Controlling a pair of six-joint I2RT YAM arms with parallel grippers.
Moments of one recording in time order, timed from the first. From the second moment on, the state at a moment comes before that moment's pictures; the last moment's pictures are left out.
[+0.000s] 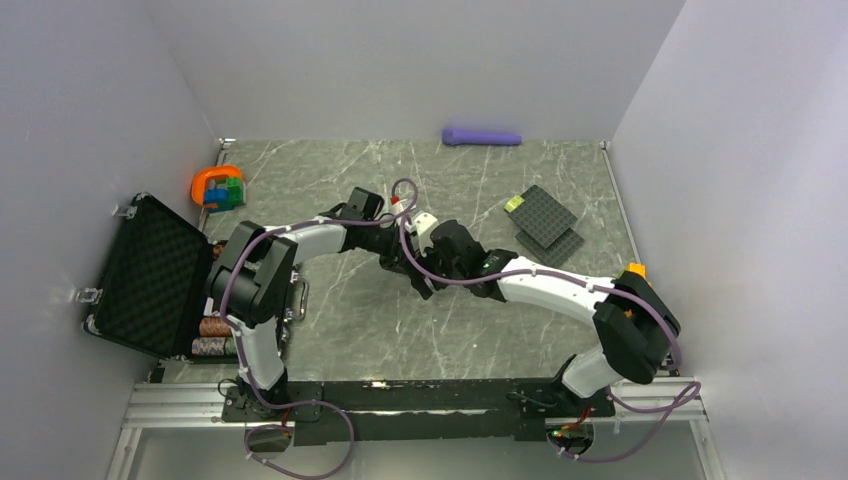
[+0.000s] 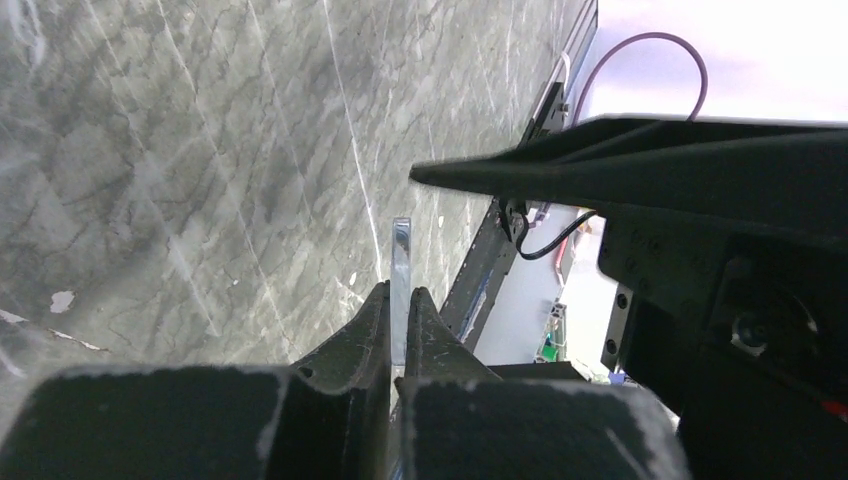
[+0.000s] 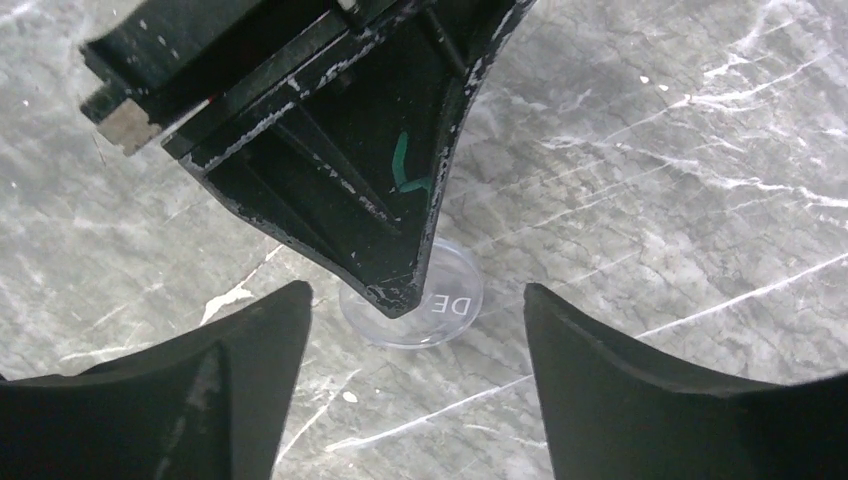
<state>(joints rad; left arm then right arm) -0.48 1.86 1.10 -0.15 0.97 -0.47 0.85 1.50 0.90 -0.13 0.00 0.04</state>
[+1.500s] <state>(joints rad) 0.47 1.18 0.76 -0.60 0.39 -0.11 0.53 1.12 0.67 0.01 -0.17 0.05</state>
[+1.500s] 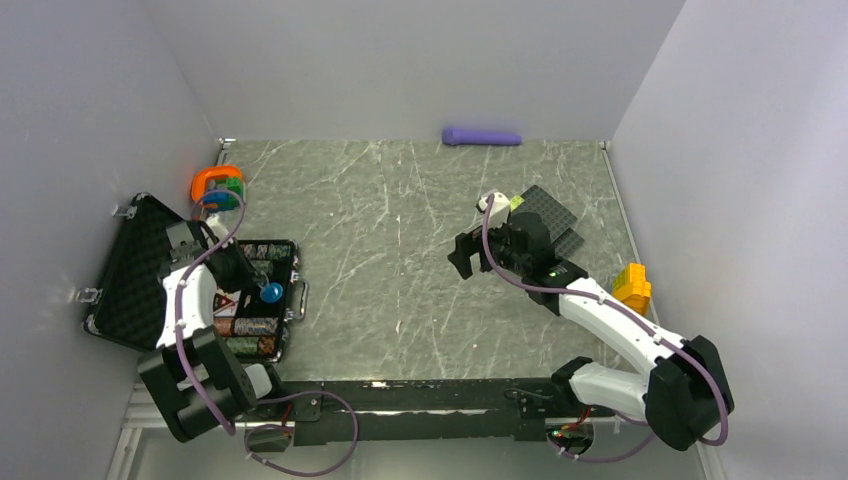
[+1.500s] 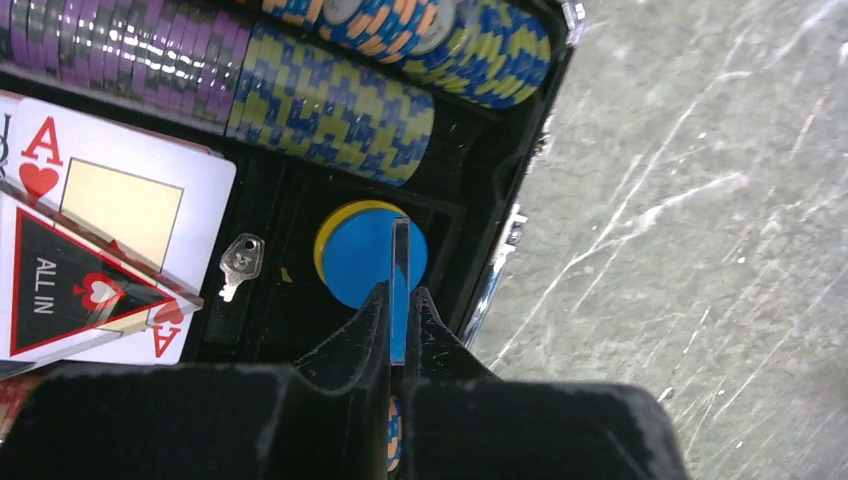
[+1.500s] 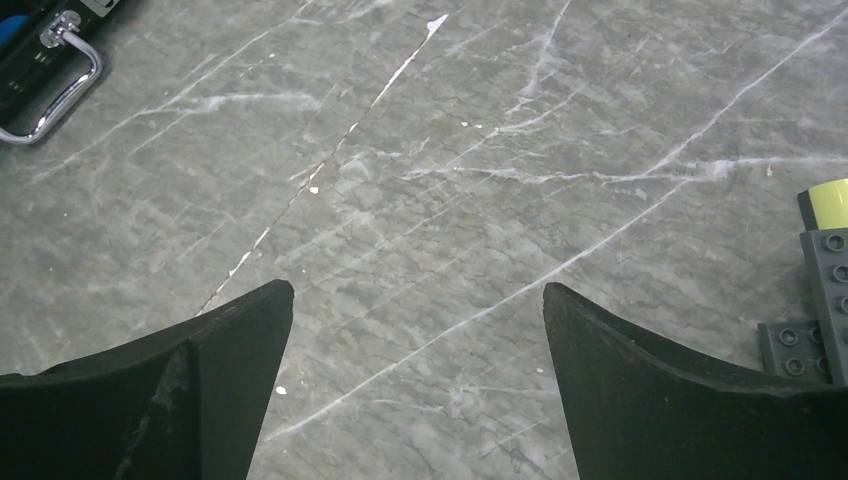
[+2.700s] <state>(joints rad) 0.47 1.35 0.77 -0.62 0.42 -0.09 0.53 1.11 0.67 0.01 -0.18 0.05</state>
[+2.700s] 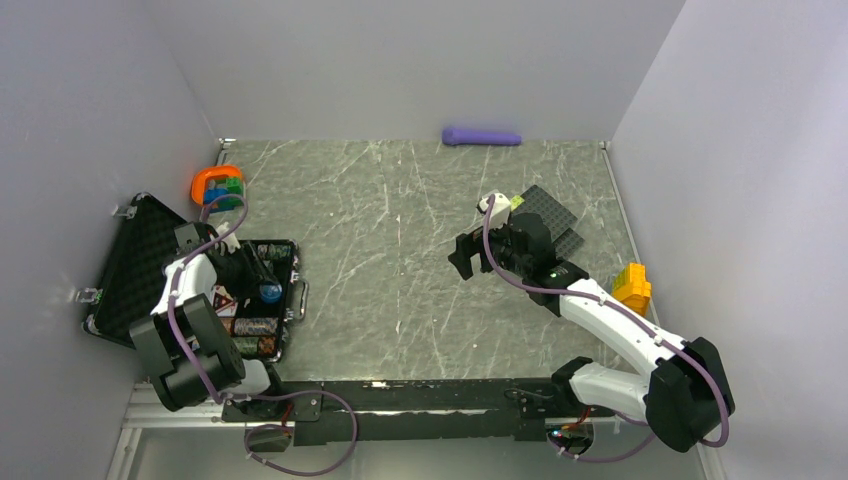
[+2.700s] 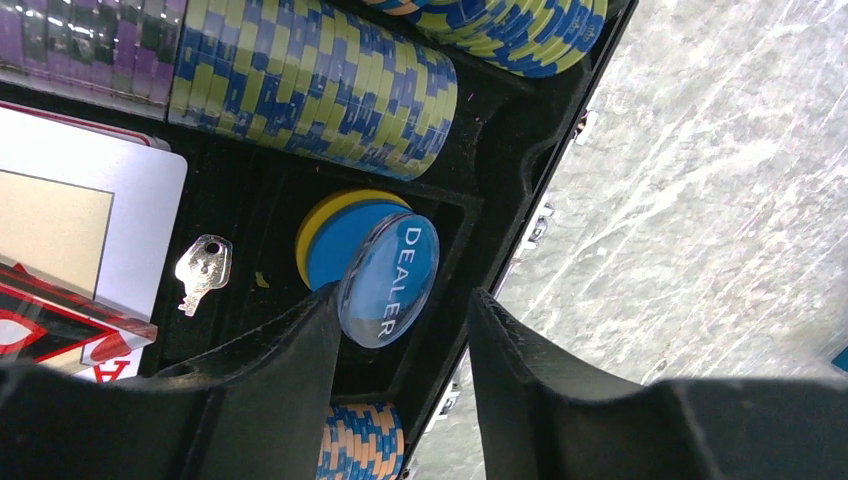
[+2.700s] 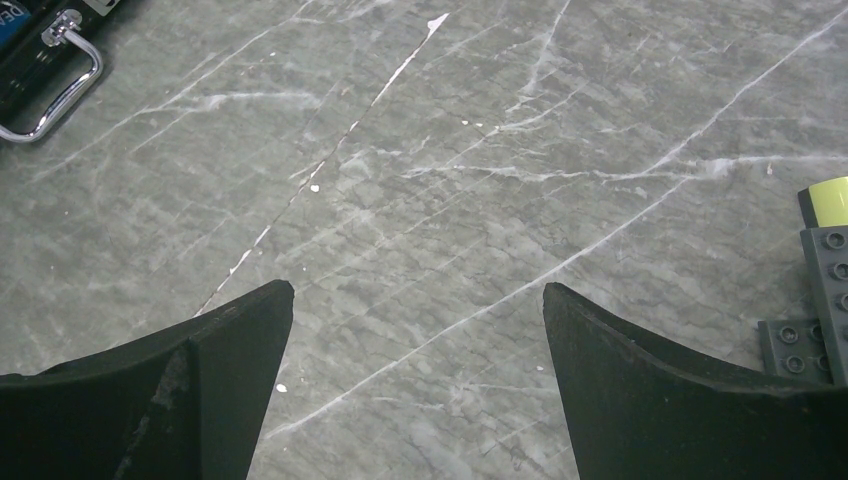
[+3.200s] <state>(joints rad) 0.47 1.21 0.77 -0.62 0.29 -0.12 0.53 1.11 0.67 0.01 -0.18 0.05</state>
